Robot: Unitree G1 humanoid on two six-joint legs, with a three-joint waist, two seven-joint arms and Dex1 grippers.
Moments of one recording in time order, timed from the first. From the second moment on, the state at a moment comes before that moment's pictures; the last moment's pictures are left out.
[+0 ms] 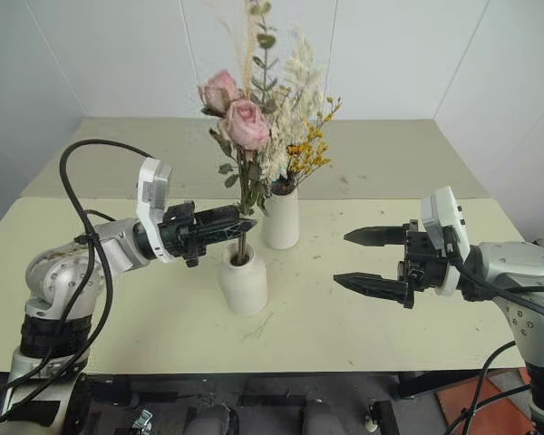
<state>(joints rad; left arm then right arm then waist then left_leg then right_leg) -0.55 0.55 0.11 -0.27 -0.91 0.86 -0.86 -0.29 -0.91 -0.26 -0.34 0.80 0.63 1.17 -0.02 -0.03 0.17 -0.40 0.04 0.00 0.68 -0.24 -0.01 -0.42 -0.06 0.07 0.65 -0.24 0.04</state>
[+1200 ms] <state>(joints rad) 0.13 0.93 0.71 -0.59 -1.06 0.81 -0.89 -0.35 -0.94 -0.21 -0.22 0.73 0.61 1.23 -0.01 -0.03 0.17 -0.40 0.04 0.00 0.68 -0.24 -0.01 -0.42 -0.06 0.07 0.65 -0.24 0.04</state>
